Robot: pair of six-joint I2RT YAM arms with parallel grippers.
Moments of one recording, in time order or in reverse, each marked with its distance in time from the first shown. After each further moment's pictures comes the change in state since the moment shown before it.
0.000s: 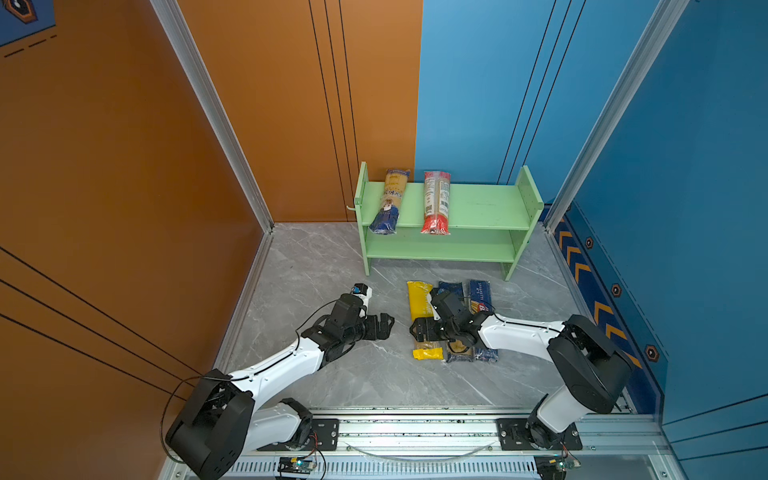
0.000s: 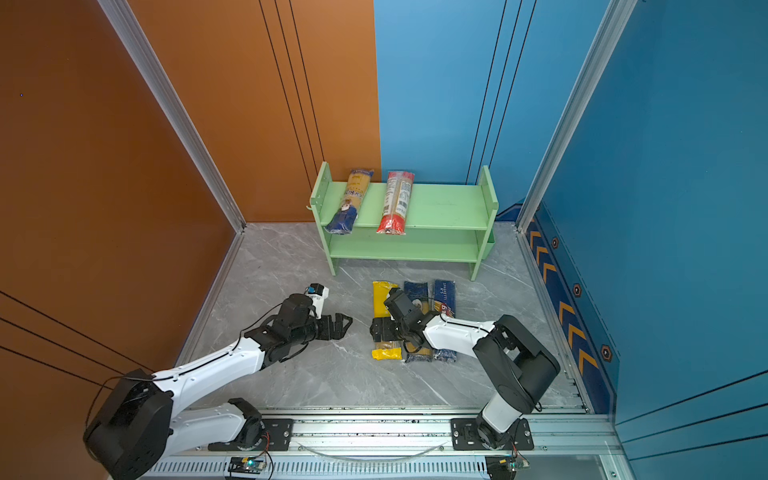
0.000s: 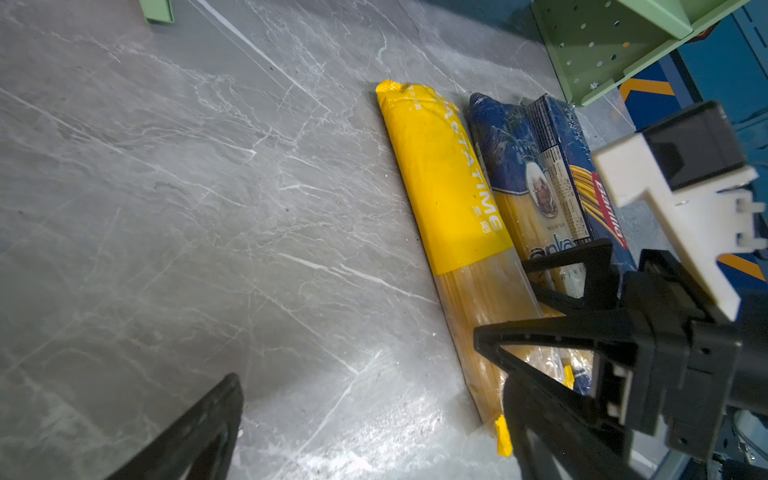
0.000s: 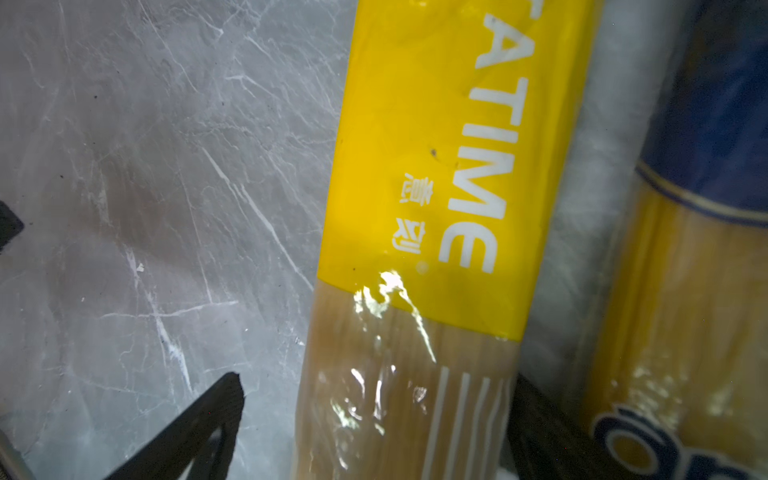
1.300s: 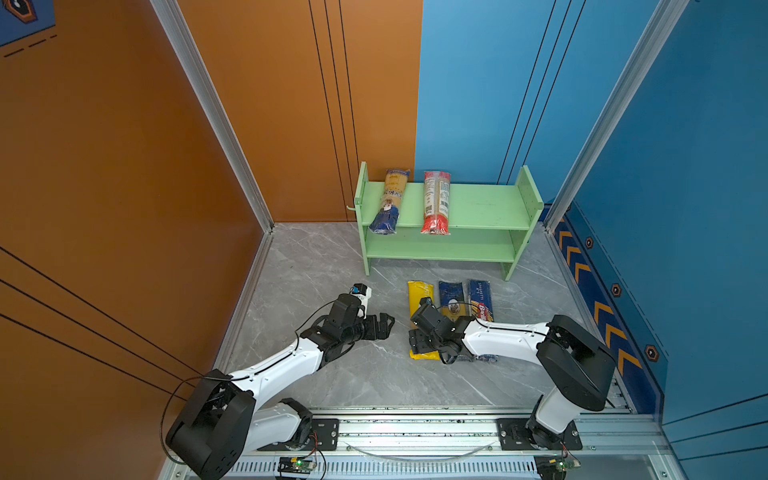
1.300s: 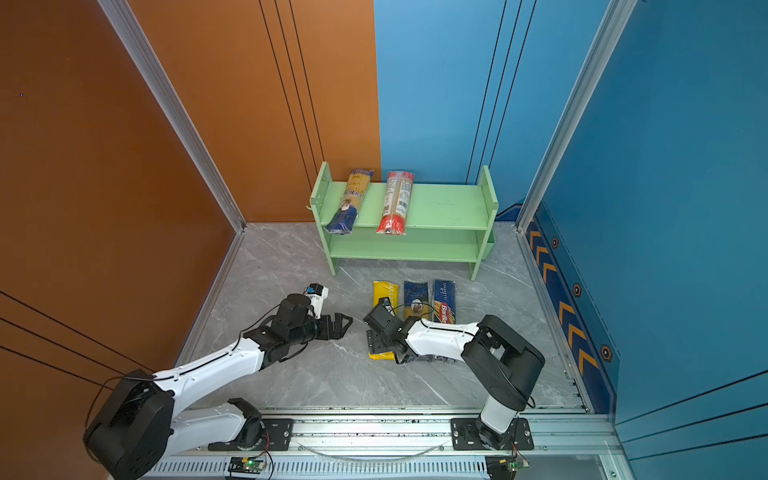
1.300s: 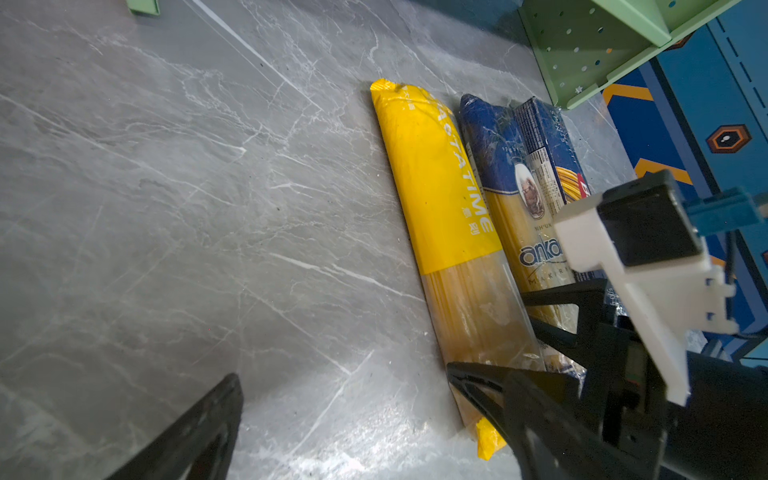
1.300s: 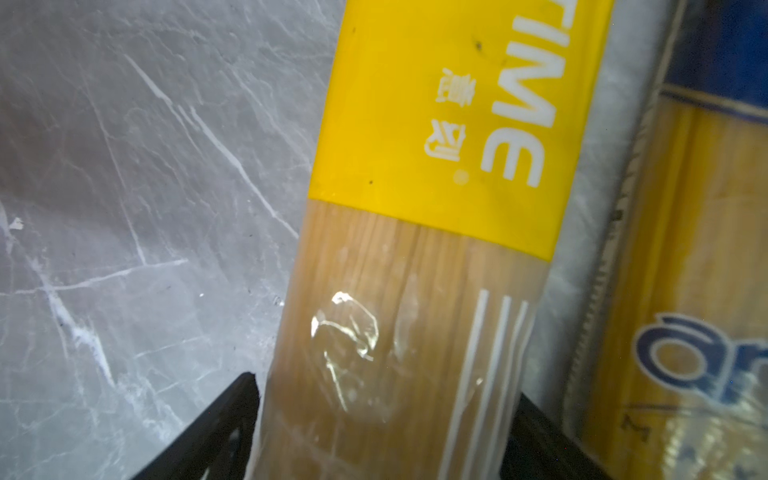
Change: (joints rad) left arm 0.015 0.000 -0.013 0.025 0.037 -0.008; right arm 0.159 0.055 0.083 -0.181 0.230 0.048
